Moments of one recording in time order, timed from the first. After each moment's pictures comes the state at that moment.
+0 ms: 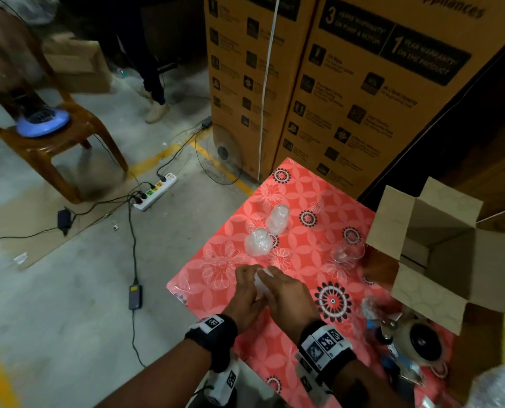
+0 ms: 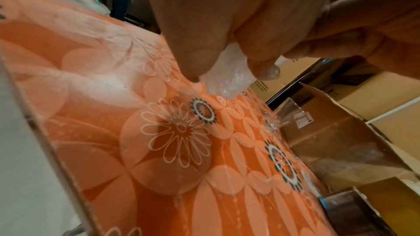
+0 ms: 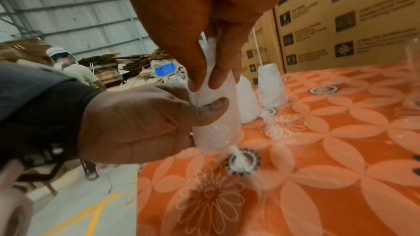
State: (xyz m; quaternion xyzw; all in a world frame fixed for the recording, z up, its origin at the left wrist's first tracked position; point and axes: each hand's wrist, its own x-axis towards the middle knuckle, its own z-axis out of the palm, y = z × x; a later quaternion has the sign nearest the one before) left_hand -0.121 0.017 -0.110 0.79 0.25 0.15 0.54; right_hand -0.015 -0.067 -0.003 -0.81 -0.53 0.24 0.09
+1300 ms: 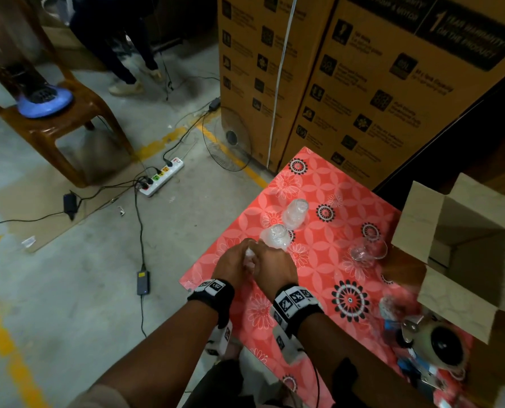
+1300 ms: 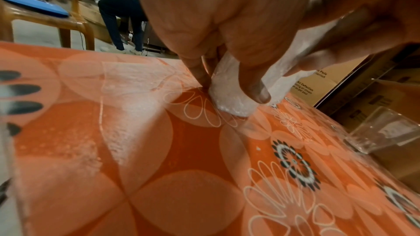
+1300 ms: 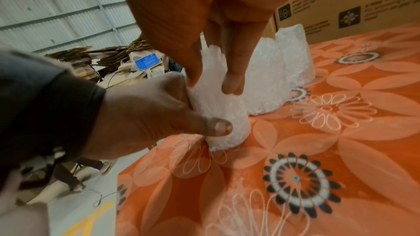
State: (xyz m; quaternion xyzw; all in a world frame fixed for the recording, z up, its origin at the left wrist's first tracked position) left_hand -0.132 0.109 -0.121 0.78 0.35 0.12 0.51; right_hand -0.031 0.030 -0.031 -0.84 -0.48 0.21 0.07
